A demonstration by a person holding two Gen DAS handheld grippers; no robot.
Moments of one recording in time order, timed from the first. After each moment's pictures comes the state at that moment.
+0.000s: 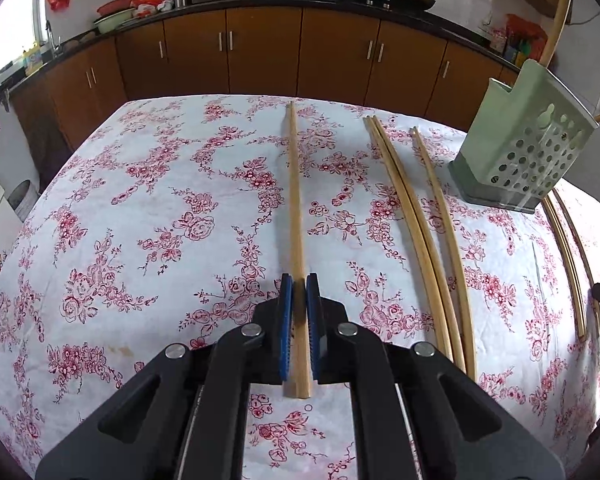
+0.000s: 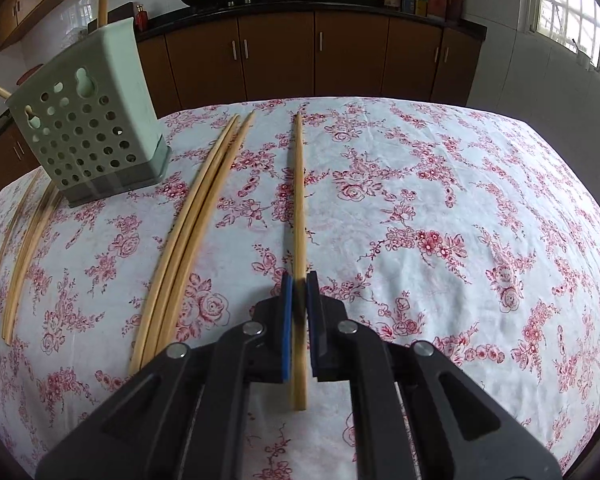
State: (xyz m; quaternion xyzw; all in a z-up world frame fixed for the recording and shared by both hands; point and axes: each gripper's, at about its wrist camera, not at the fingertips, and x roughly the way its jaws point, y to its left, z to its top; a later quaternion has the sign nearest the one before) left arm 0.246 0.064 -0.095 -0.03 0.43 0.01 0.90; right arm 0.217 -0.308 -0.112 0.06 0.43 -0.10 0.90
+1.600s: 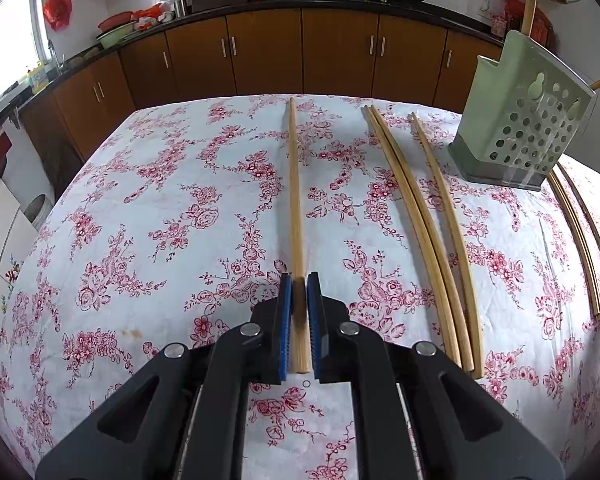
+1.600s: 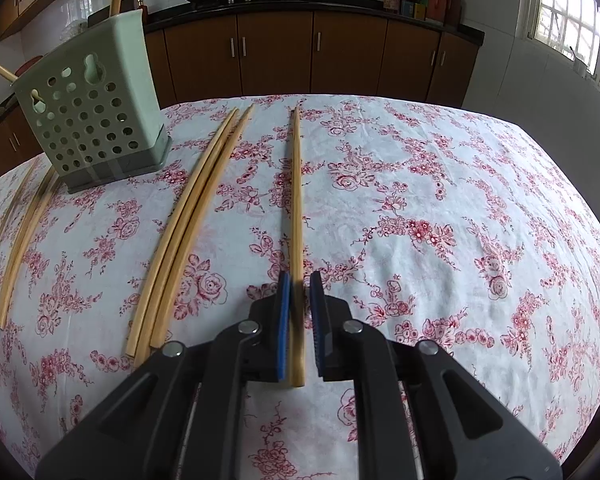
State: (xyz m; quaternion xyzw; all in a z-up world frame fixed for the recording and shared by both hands) left arm 0.232 0.051 -0.094 0.01 0.43 0.03 0.90; right arm 0.206 -0.306 -0.112 0.04 0.43 -0.10 0.90
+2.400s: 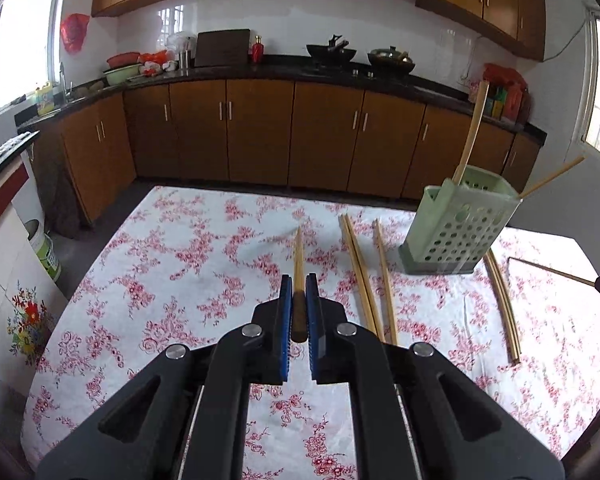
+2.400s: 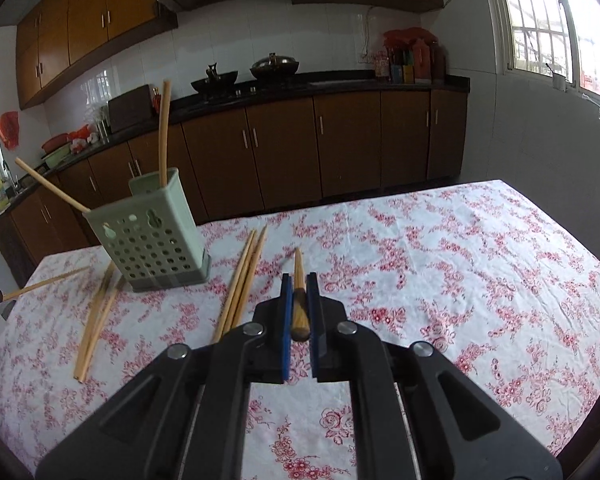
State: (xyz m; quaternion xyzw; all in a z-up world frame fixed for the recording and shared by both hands) left arm 0.186 0.069 0.020 -0.04 0.32 0.00 0.95; right arm 0.140 -0.329 -0.001 0.09 0.28 -0.08 0.95
